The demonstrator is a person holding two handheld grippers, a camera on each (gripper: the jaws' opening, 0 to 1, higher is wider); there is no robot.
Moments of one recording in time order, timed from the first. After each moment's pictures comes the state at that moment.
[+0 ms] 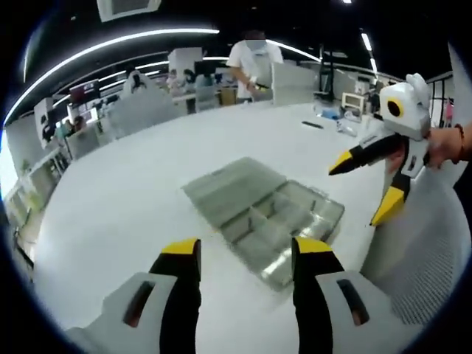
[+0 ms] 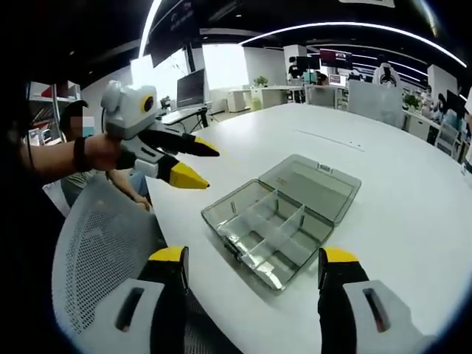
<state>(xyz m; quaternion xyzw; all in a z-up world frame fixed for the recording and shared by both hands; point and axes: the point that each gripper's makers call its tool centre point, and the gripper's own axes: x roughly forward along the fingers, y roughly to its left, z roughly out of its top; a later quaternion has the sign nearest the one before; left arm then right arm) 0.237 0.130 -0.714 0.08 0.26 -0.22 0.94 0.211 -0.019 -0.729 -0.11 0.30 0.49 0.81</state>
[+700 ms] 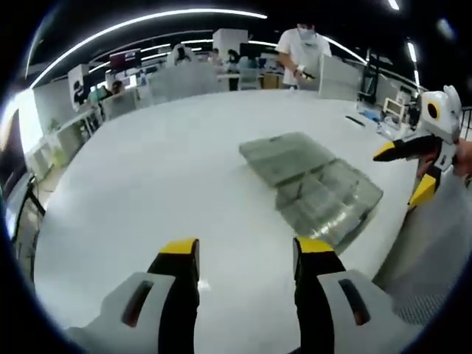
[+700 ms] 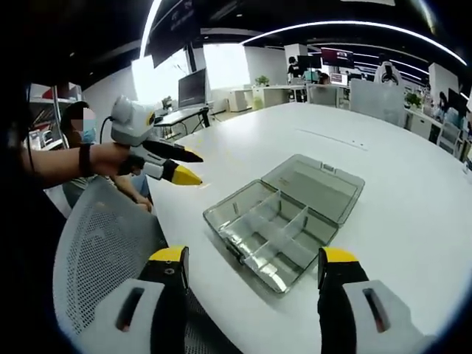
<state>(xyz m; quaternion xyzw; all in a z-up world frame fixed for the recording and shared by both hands) 0.224 0.196 -0.752 0.03 0.32 -0.12 0.94 0.211 -0.015 -0.730 -0.10 0.30 0.49 0.81</state>
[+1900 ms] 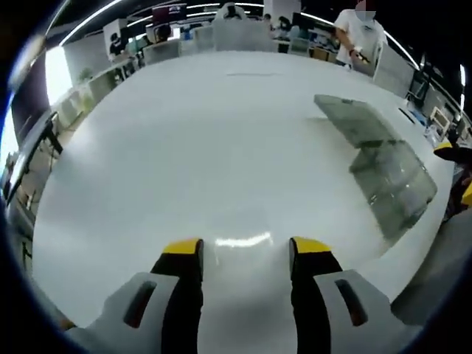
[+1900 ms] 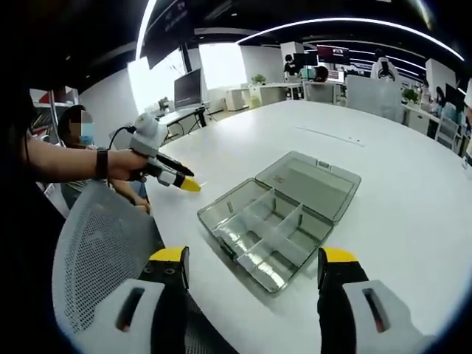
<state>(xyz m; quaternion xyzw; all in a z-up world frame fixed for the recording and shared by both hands) 0.219 0.265 -0.812 0.01 0.42 -0.01 0.91 0.218 -0.019 -0.733 -0.10 0.31 0.48 0.81</state>
